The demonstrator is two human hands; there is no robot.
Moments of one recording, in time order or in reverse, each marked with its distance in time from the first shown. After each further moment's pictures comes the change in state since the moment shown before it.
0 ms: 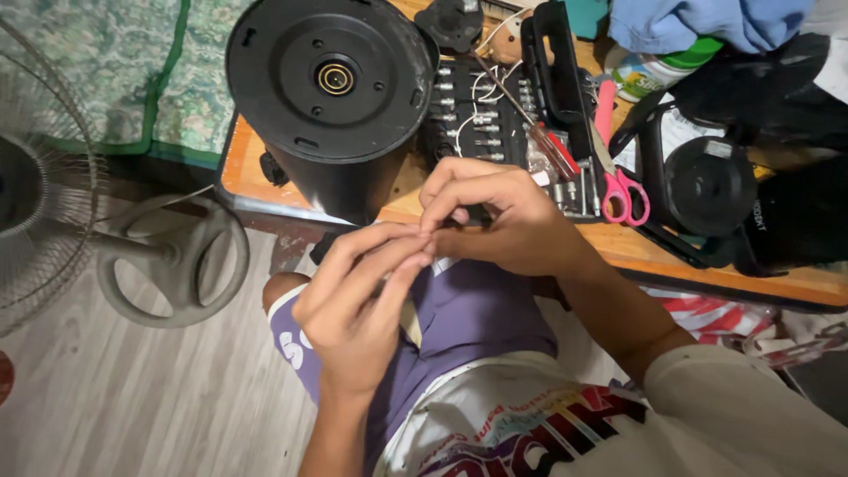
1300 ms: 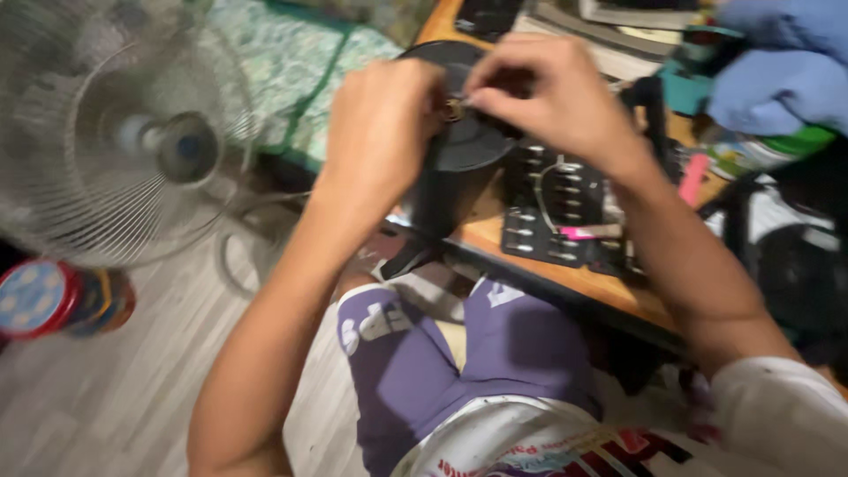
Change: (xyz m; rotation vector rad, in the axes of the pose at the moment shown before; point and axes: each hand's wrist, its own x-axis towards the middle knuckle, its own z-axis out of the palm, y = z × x) left_hand 0.142 -0.022 -0.038 0.648 -0.232 0.288; right_hand 0.116 0.004 -0.054 -0.464 0.036 -0.301
